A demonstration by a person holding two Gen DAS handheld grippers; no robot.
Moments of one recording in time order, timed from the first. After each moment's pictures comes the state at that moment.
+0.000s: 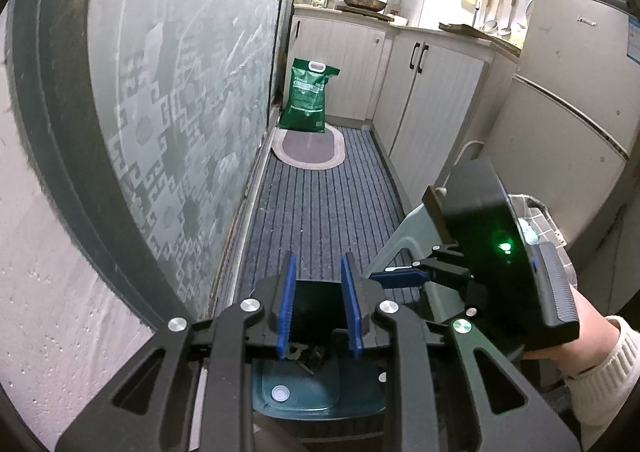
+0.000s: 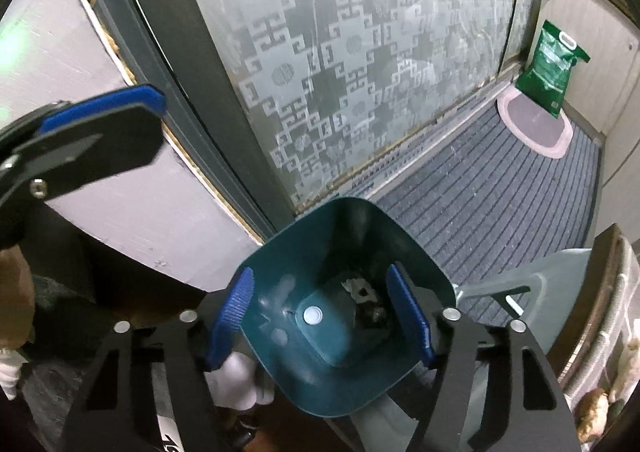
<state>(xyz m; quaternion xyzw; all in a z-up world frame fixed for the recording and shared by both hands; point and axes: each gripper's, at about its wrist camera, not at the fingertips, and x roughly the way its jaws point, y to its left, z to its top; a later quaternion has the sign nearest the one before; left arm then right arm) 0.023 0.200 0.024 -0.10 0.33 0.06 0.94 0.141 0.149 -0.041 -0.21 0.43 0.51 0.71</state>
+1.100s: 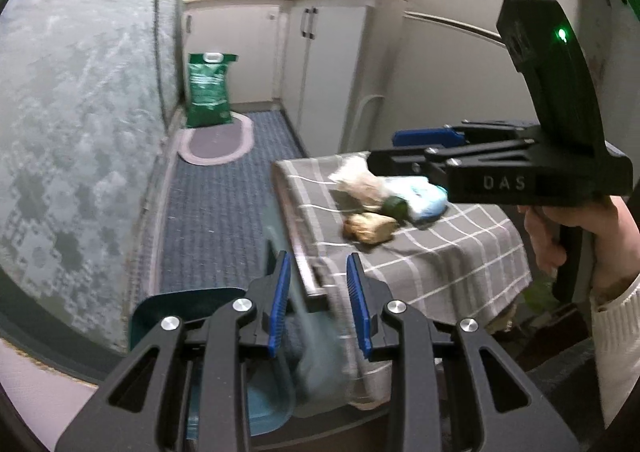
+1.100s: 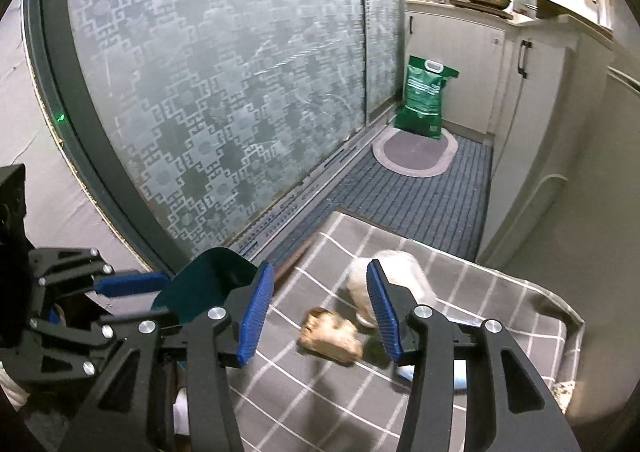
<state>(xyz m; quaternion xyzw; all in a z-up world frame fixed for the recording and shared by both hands) 0.087 0.061 0.000 -0.04 0.36 -0.09 0.93 0.208 -0.051 0.033 -0.12 0.35 0.39 0.84</state>
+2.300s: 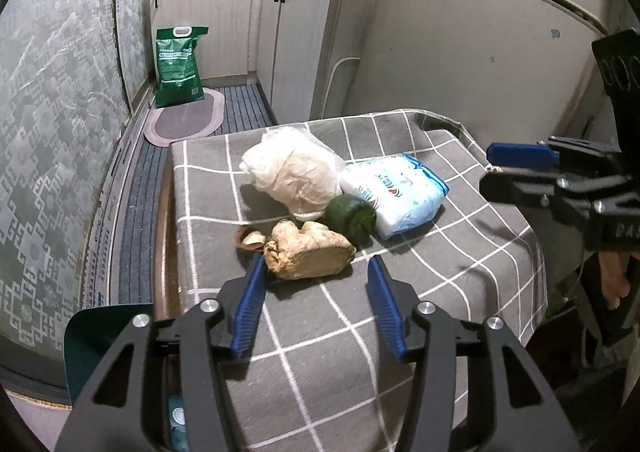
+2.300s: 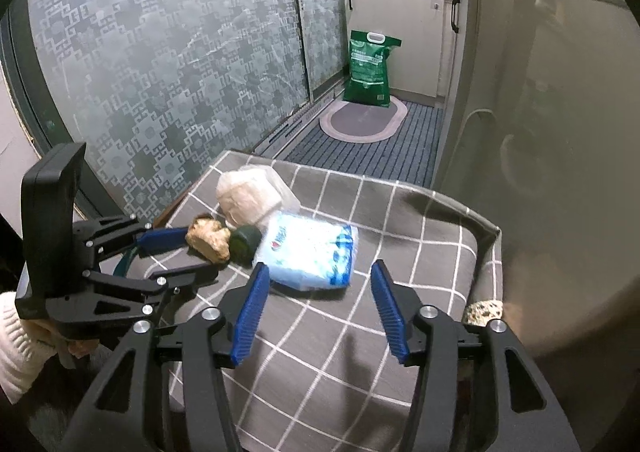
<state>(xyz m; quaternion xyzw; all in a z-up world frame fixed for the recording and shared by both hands) 0.170 -0.003 -0.053 -0.04 0.40 -0.10 0.91 0.223 -0.166 0.002 -0.10 0.39 0.33 0.85</state>
